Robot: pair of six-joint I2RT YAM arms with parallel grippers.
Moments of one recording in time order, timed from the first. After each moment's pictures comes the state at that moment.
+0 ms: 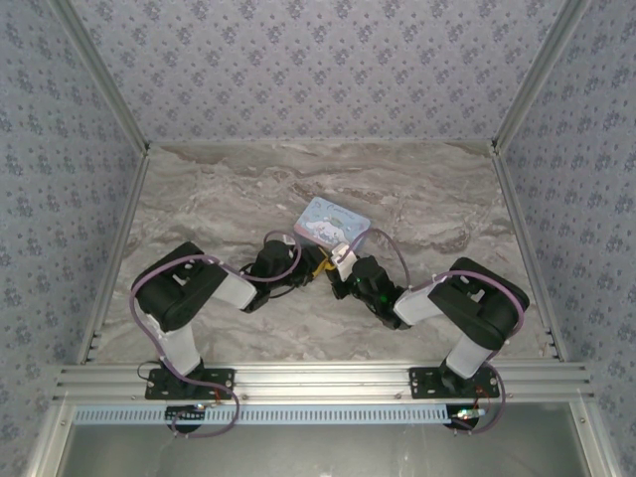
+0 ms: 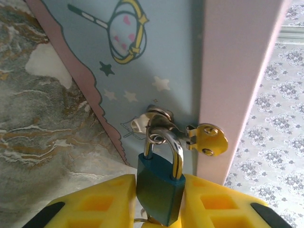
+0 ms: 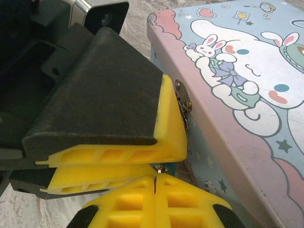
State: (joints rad) left arm -0.74 1.81 0.55 0.86 0.22 -1.52; right arm 0.83 1.66 0.42 0.83 0.09 0.01
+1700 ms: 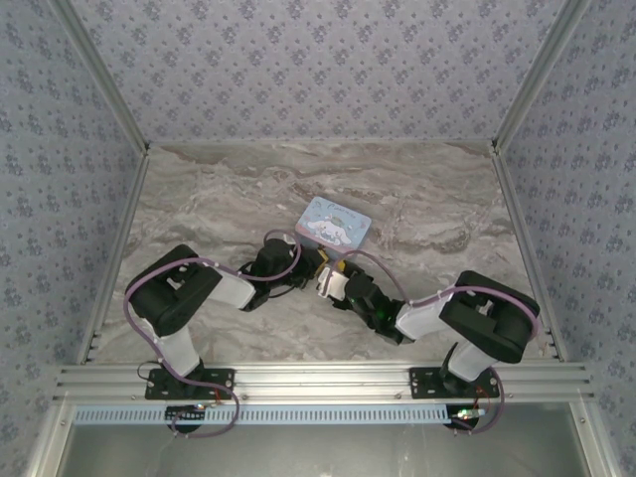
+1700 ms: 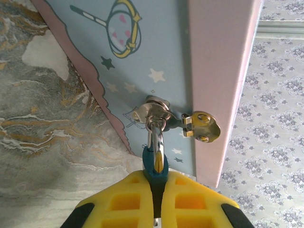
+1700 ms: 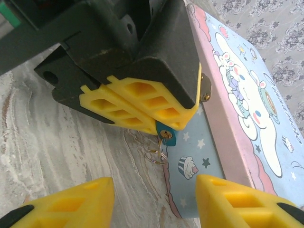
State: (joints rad) left arm -0.75 1.76 0.56 0.78 0.23 -1.50; right arm 0.99 1.58 0.37 0.74 0.43 -0.50
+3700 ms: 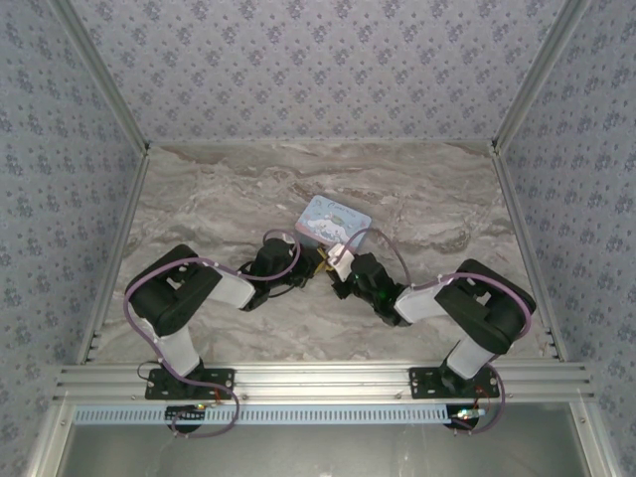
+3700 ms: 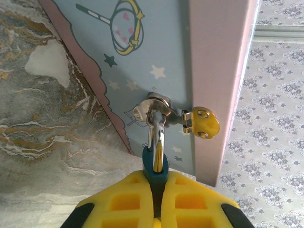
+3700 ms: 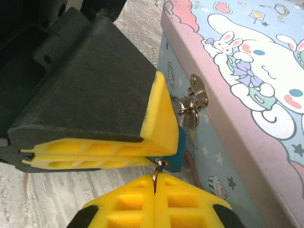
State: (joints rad) left arm -0.74 1.76 0.56 0.78 0.22 -1.50; right arm 0.82 1.62 0.45 0.71 0.08 -0.09
